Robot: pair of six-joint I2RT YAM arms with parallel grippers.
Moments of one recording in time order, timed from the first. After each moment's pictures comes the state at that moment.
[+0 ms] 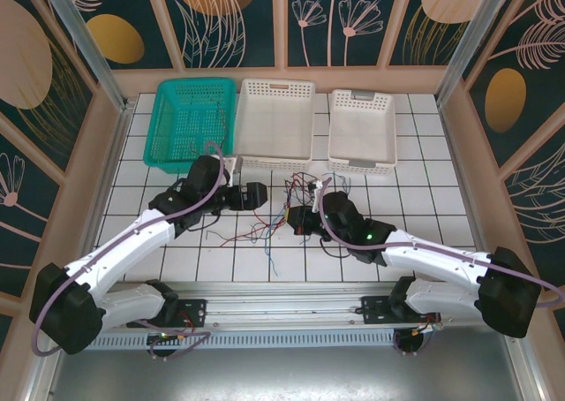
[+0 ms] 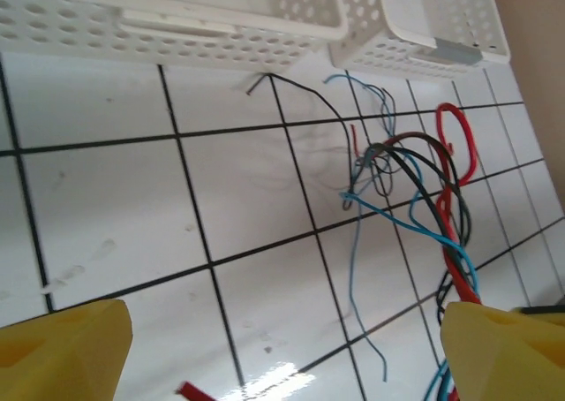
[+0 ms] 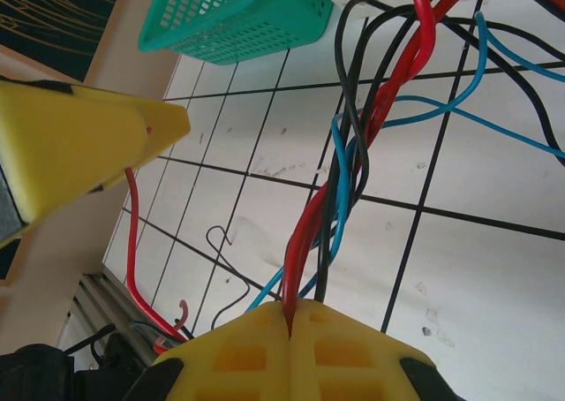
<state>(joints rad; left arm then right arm) -0.61 1.15 0.81 -0.35 0.23 -0.60 0.97 1.10 0.58 0.05 -0.02 0.85</state>
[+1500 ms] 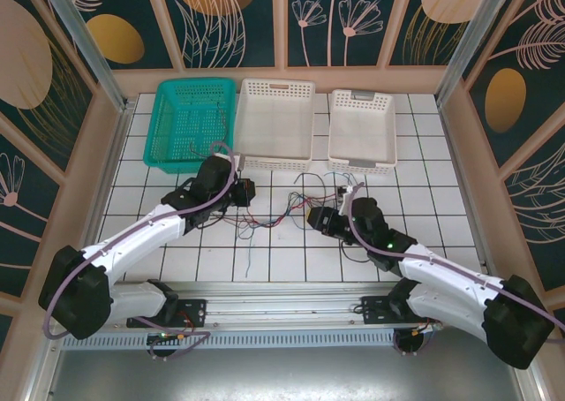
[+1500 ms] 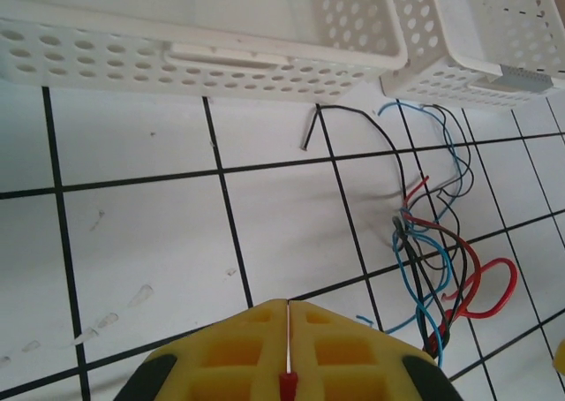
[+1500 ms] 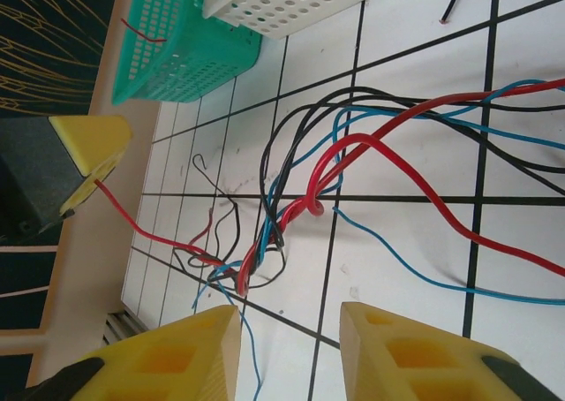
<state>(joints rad) -0.61 1.26 0.80 -0.24 0.09 -0.56 0.76 0.93 0.36 0.12 -0.17 0.96</state>
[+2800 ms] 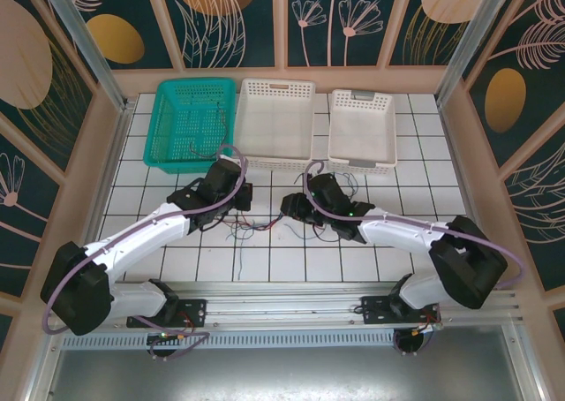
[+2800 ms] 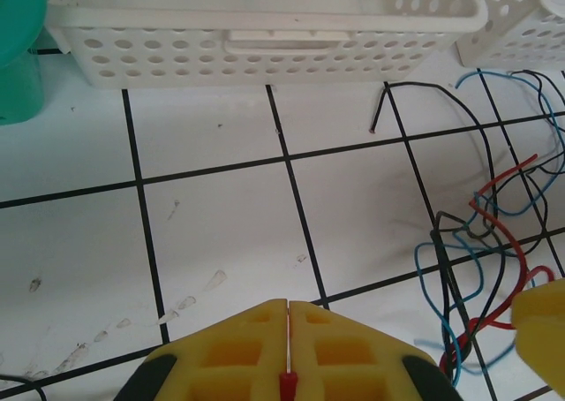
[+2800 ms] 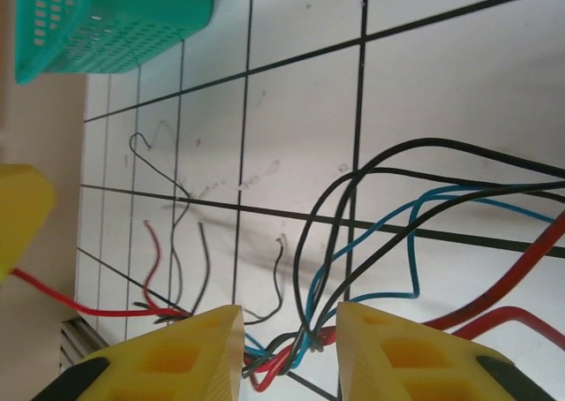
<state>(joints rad) -0.67 1.28 0.84 -0.35 -0.09 -0.48 0.82 1.41 0.68 0.07 -0.16 0.98</state>
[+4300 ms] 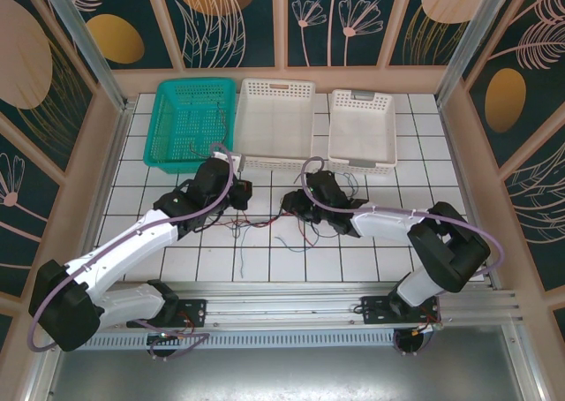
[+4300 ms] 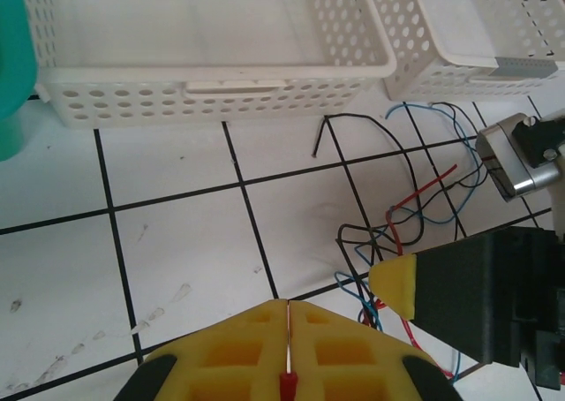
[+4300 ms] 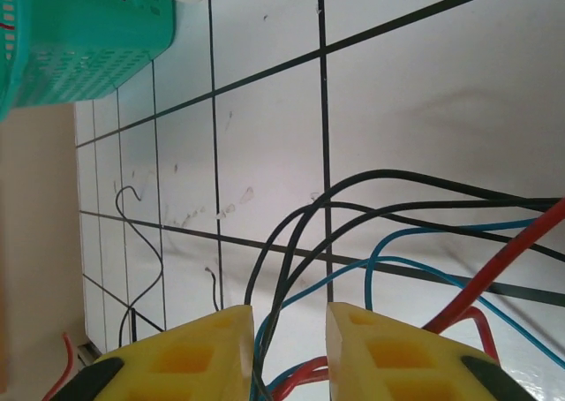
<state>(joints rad) -0.68 1.16 0.85 -0.36 -0.03 -0.47 0.76 1.53 0.69 0.18 -0.22 1.05</state>
